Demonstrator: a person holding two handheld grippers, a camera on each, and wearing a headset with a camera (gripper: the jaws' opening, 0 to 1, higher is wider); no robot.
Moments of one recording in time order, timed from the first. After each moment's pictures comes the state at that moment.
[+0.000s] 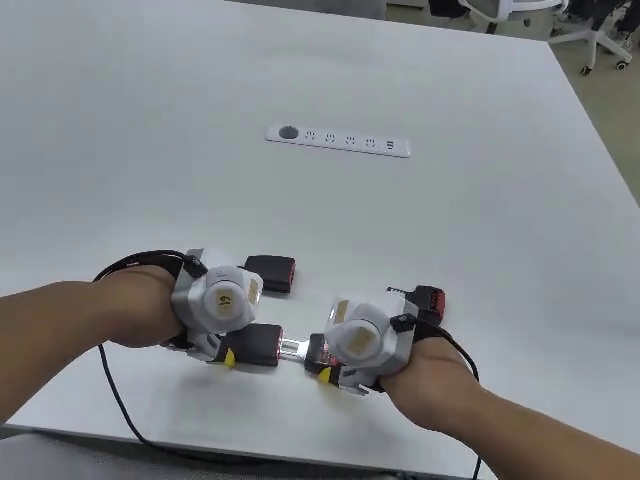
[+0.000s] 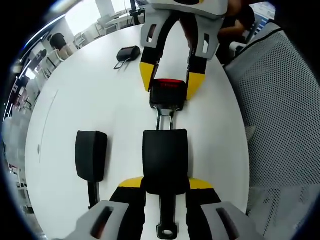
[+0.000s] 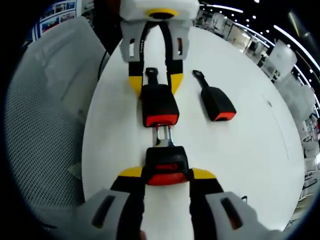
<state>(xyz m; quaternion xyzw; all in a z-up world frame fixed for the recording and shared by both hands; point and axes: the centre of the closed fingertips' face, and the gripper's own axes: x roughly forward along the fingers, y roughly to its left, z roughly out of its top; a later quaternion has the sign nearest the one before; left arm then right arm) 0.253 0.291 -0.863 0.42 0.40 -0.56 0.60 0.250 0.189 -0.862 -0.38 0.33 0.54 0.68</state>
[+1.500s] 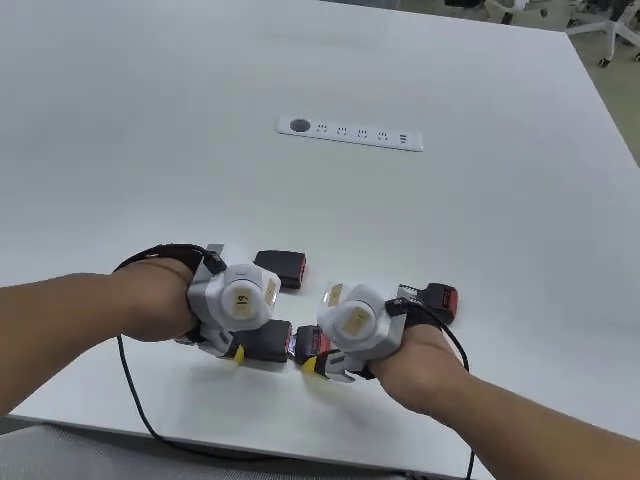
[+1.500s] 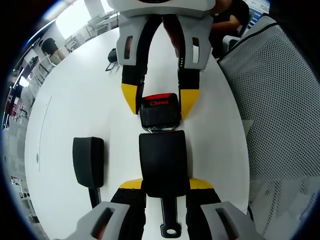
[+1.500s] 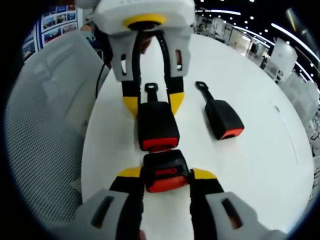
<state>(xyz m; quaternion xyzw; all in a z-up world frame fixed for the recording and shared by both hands) 0.251 0.290 -0.864 0.44 0.40 -0.57 0.57 0.257 0.221 -0.861 -0.33 0.32 0.57 0.68</state>
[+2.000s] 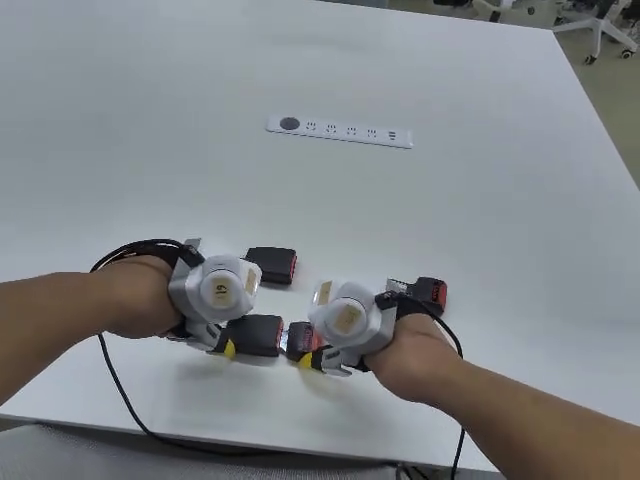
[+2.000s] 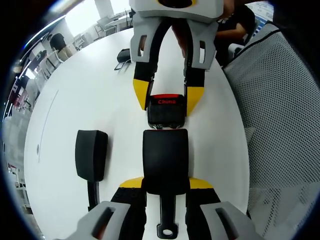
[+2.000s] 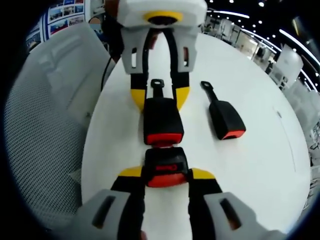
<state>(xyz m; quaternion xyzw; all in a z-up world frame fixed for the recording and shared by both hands) 0.255 0.294 -0.863 0.41 0.40 -0.56 0.60 0.255 0.216 -0.863 -0.36 0.32 0.58 0.66</state>
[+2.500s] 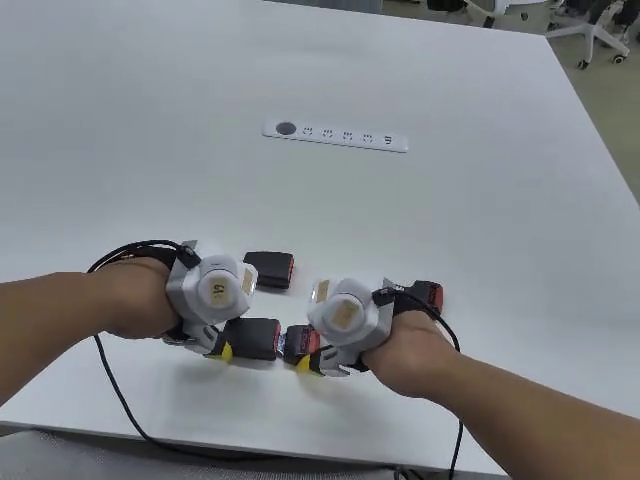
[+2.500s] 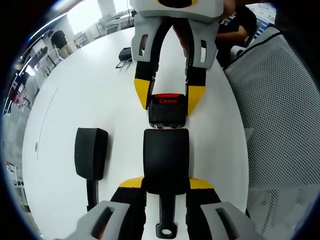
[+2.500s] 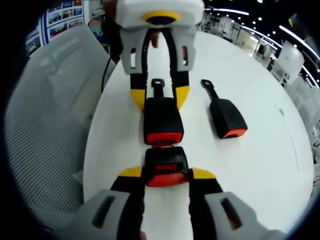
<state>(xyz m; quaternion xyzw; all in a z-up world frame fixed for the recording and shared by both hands) 0.256 0.294 -0.864 0.40 0.41 -0.56 0.59 0.256 0.218 -0.864 -0.34 0.34 0.58 0.65</state>
